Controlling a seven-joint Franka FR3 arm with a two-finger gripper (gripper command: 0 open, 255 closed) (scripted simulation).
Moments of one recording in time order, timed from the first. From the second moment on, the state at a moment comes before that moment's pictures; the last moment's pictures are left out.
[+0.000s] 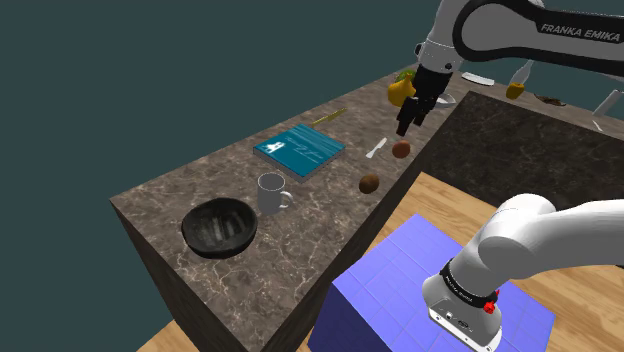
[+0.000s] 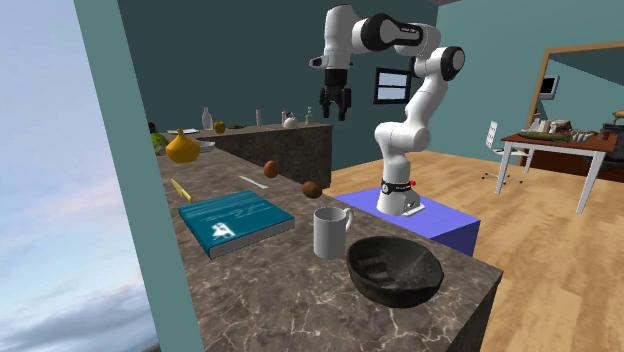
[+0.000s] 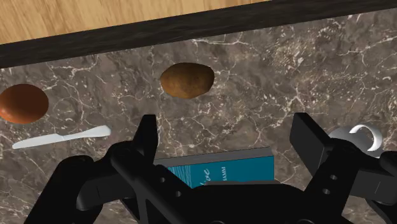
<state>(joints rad) 0.02 -0.74 -0.01 -2.38 -0.04 1.65 -0.05</state>
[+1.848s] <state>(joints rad) 0.19 0.09 0.24 -2.00 -0.03 2.05 0.10</state>
